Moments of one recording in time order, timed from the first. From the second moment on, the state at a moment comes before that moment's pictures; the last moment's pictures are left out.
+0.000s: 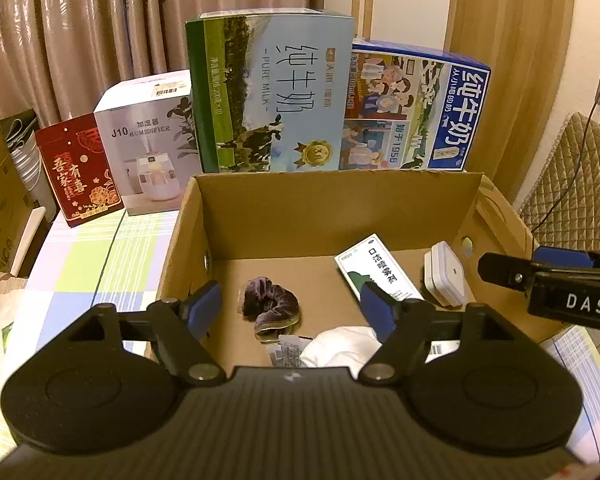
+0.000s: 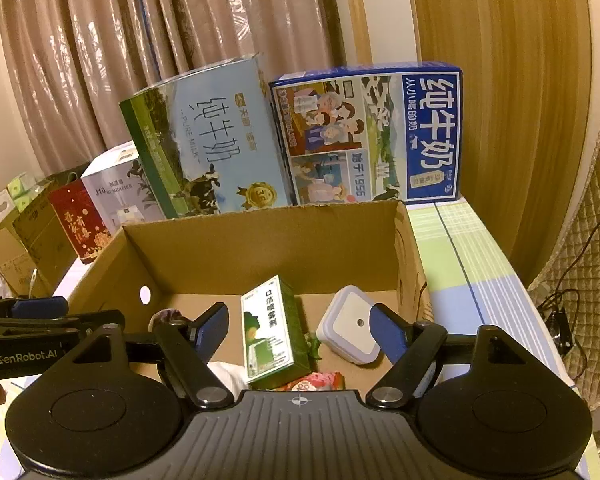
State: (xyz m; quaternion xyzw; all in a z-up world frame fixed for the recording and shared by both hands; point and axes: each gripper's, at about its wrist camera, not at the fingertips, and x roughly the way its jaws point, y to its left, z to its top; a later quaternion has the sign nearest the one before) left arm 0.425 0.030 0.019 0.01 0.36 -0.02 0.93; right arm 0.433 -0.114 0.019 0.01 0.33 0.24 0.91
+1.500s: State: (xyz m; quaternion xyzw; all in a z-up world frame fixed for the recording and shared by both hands) left arm 0.252 0.036 0.025 0.03 0.35 0.01 0.94; right arm 0.309 -0.199 0.024 0.00 0.35 0.25 0.90
